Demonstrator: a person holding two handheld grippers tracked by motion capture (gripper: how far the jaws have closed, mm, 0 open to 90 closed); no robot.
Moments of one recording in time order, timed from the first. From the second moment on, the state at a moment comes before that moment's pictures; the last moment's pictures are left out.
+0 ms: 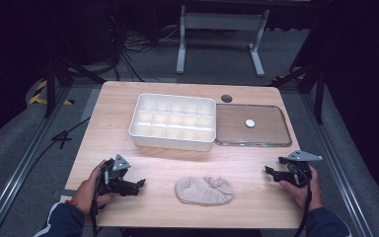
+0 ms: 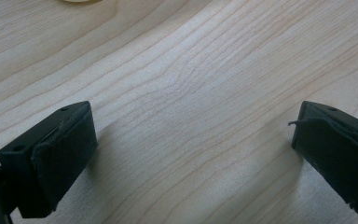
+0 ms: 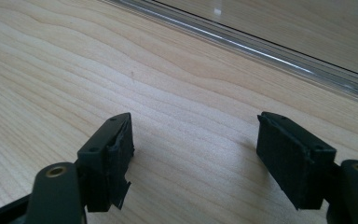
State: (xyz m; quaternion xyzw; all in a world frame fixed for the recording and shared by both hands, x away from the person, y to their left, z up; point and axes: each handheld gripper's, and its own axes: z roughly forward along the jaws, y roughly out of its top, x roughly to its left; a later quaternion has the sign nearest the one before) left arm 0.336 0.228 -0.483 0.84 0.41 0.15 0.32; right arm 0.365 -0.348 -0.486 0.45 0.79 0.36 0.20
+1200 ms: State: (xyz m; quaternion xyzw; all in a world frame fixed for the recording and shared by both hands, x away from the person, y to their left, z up) left arm 0.340 0.239 -0.484 0.87 0.34 0.12 0.33; right arm 0.353 -0.313 -0.452 0.40 0.79 0.42 0.20
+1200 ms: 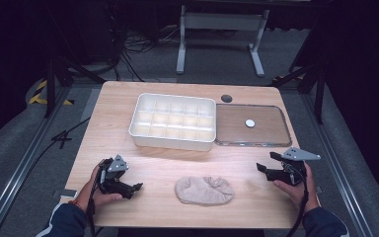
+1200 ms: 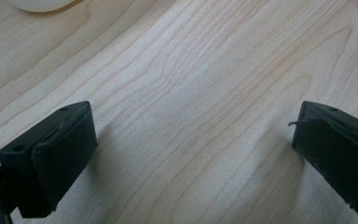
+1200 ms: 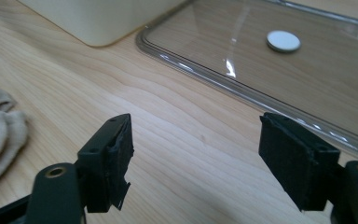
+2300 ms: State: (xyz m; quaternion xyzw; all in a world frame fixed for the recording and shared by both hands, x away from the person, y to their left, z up) left arm 0.338 0.215 -0.470 0.85 0.36 0.10 0.36; right arm 0.311 -0.158 -0.467 0.17 0.89 0.41 0.08
